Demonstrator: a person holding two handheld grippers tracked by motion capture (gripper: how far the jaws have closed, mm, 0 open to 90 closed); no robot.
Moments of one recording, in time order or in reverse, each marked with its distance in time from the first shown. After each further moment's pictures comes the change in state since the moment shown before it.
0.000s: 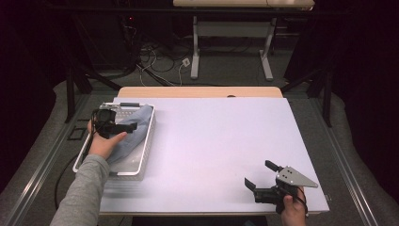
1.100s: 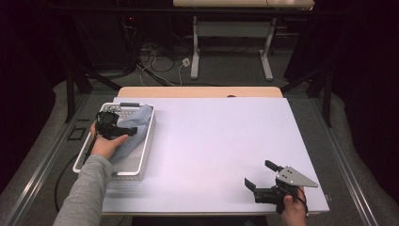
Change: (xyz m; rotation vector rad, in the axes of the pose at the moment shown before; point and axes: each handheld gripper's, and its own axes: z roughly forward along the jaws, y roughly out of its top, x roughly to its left) left arm 0.005 -0.008 0.017 0.094 0.027 0.011; right arm 0.000 0.000 -0.001 0.007 0.000 -0.003
